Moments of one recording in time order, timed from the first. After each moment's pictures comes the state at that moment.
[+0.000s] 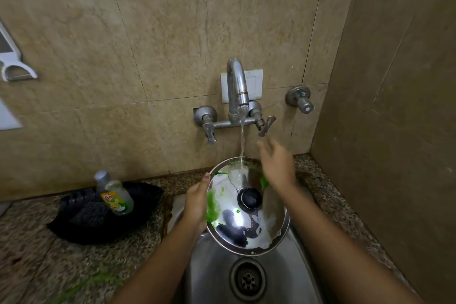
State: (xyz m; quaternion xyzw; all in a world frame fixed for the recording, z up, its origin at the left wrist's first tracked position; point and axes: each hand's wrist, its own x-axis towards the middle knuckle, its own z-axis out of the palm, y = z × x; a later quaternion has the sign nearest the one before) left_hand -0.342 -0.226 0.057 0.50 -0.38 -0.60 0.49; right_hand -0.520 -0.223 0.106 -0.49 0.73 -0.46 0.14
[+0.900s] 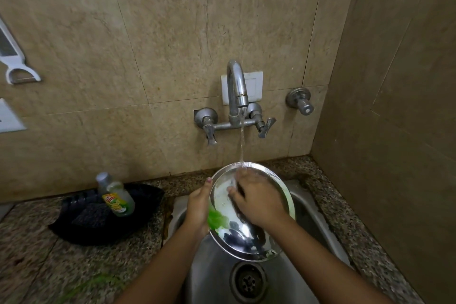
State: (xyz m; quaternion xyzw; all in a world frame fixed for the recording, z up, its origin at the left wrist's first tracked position) left_hand -0.344 -0.215 0.062 0.53 -0.35 -0.62 0.47; right_hand -0.483 -0.188 0.072 -0.70 0.69 -0.15 0.08
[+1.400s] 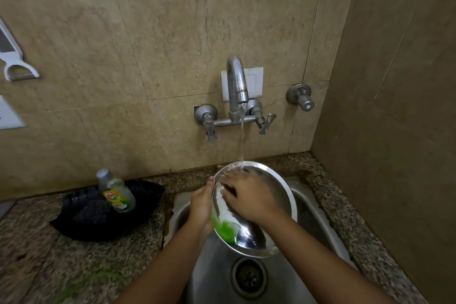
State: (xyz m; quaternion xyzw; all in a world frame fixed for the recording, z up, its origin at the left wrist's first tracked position) left_hand -0.351 -0.212 0.062 0.54 -0.30 -0.64 0.47; right_hand -0.474 -0.196 0.069 -0.74 0.64 -0.19 0.03
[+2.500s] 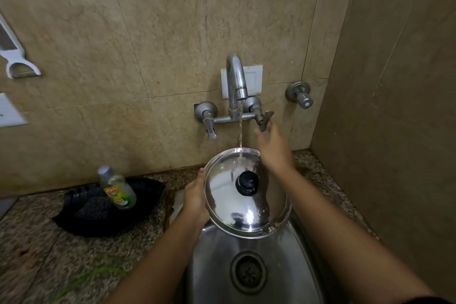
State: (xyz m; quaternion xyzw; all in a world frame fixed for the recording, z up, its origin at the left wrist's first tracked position) left_hand -0.346 -0.222 0.070 0.55 -0.25 -0.63 0.49; right_hand -0.522 -0.235 0.121 -0.48 0.73 -0.44 0.20
